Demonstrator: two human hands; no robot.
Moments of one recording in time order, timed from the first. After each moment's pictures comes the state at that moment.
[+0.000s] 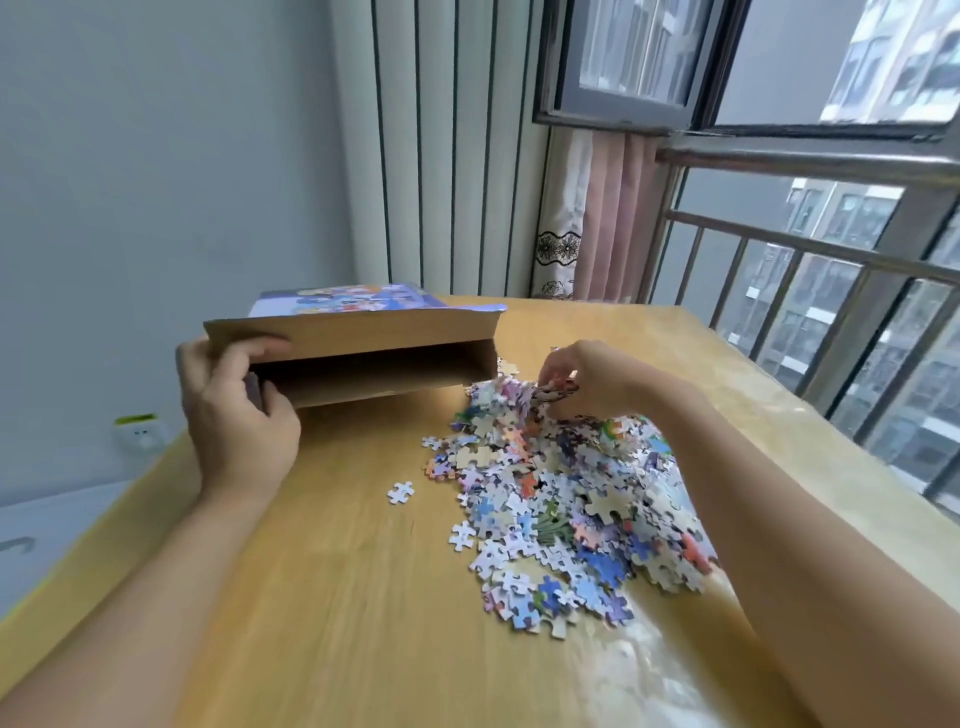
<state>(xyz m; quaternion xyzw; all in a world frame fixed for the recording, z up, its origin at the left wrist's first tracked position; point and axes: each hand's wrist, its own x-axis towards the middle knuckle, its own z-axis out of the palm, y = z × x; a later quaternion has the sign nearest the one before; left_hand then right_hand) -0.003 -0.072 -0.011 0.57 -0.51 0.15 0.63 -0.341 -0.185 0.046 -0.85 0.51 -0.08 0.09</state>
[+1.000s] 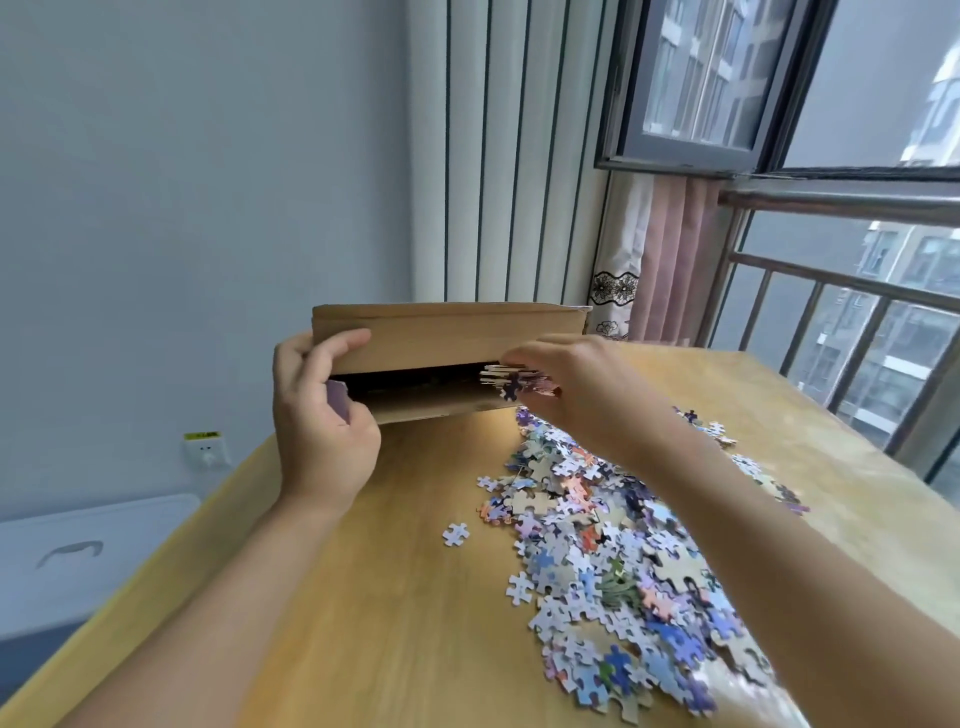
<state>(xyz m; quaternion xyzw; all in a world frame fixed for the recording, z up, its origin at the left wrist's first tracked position) -0.021 -0.072 0.016 0.52 -0.51 0.12 0.67 -0.256 -0.126 0.084 -0.90 0.29 -0.30 -0.09</state>
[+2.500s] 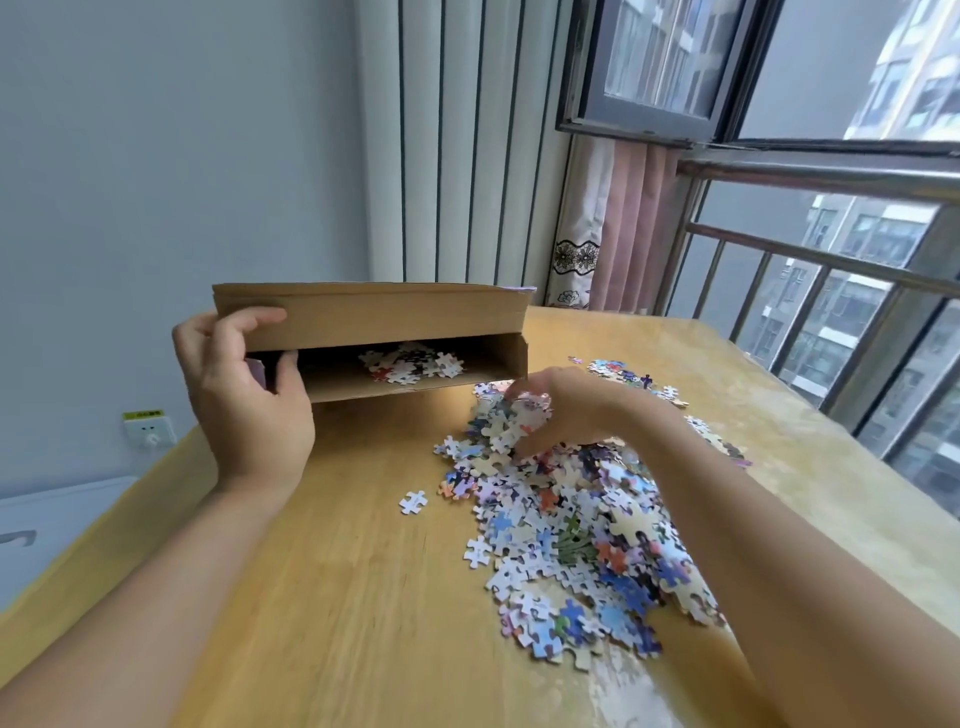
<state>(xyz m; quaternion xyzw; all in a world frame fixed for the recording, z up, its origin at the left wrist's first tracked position) -0.009 -0.080 -0.001 0.54 -0.47 0.18 0.68 -0.291 -0.174 0.041 -0.86 0.51 0.00 0.11</state>
